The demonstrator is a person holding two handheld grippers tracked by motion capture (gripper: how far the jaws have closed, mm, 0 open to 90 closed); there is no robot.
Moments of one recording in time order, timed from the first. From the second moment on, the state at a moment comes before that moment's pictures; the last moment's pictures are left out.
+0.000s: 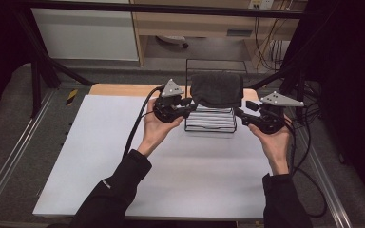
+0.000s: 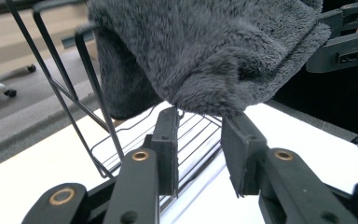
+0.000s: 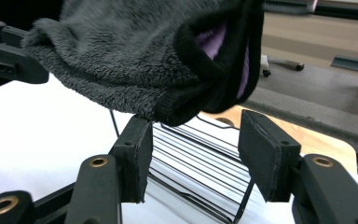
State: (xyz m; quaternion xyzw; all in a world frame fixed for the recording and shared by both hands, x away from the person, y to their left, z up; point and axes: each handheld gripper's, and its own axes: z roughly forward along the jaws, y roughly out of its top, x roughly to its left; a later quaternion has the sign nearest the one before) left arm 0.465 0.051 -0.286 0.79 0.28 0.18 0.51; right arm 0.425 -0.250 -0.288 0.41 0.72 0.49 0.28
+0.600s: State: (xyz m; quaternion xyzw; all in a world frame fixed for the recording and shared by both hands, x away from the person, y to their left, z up) left arm 0.473 0.064 -0.309 0.81 0.32 0.16 0.47; right arm 0.431 -0.256 -0.314 0.43 0.70 0.50 0.26
